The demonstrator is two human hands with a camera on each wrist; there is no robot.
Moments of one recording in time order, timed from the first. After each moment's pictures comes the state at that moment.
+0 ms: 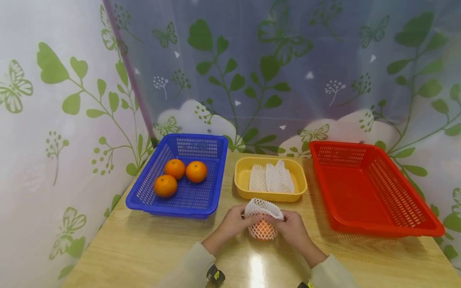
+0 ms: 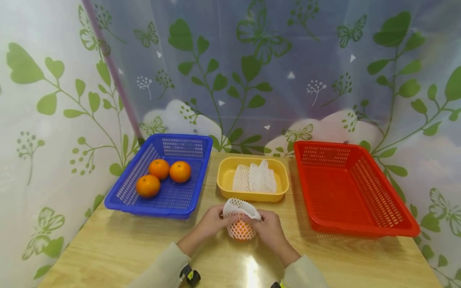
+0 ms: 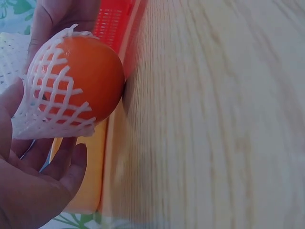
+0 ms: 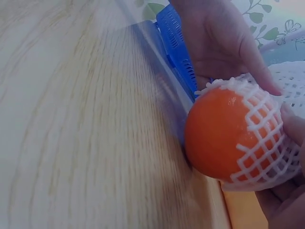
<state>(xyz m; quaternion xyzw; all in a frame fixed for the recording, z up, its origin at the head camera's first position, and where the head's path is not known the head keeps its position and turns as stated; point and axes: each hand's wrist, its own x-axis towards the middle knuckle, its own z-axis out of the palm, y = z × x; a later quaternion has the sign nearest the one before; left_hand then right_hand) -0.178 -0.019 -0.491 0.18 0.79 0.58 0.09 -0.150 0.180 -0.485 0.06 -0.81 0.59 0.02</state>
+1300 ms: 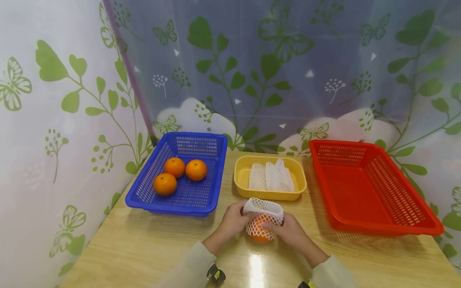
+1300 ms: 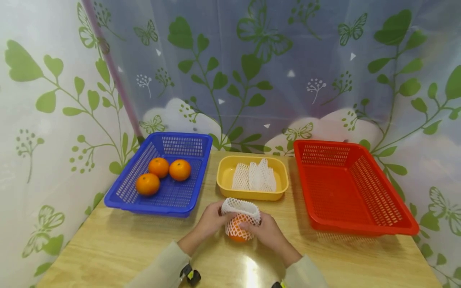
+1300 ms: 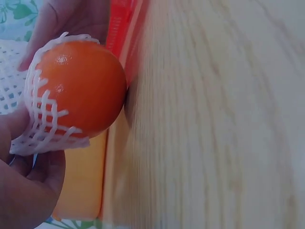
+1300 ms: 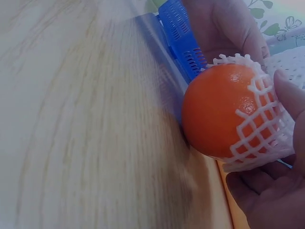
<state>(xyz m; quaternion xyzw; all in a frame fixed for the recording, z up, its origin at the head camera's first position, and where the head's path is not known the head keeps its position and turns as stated) -0.176 -0.017 -0.487 0.17 0.81 0.57 0.04 -0.149 0.187 -0.492 0.12 -0.82 0.56 -0.07</state>
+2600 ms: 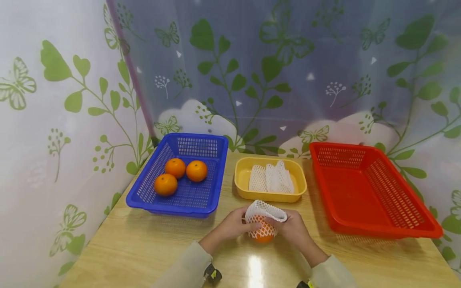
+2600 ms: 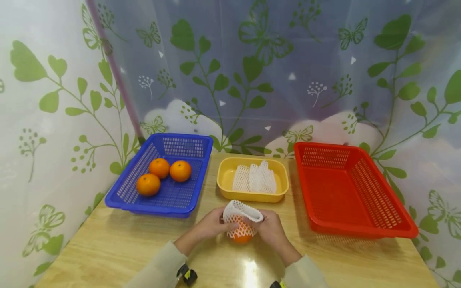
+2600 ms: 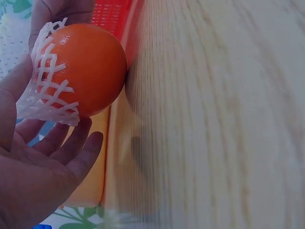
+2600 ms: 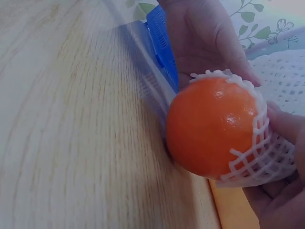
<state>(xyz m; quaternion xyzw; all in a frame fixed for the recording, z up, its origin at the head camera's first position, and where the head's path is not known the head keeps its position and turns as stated) -0.177 -0.025 -0.490 0.23 0.77 0.57 0.16 -0.148 0.181 -0.479 0.07 -0.81 0.58 0.04</state>
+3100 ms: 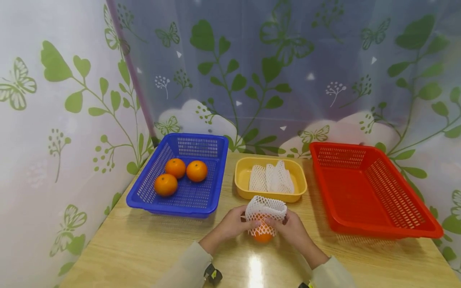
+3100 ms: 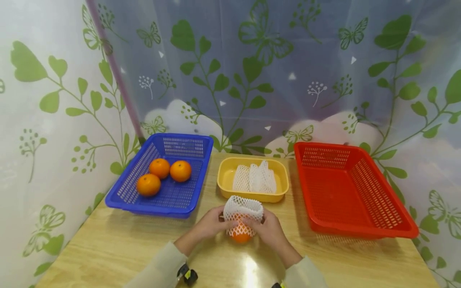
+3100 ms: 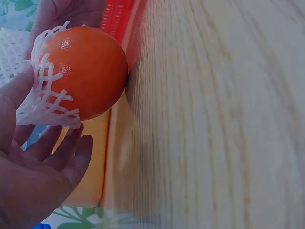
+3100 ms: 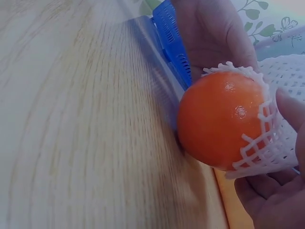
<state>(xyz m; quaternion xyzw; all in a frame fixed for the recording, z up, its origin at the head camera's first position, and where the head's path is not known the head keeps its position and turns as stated) -0.176 -0.026 -0.488 0.20 0.79 0.56 0.13 -0.150 0.186 -0.488 0.10 -0.79 0.60 -0.01</state>
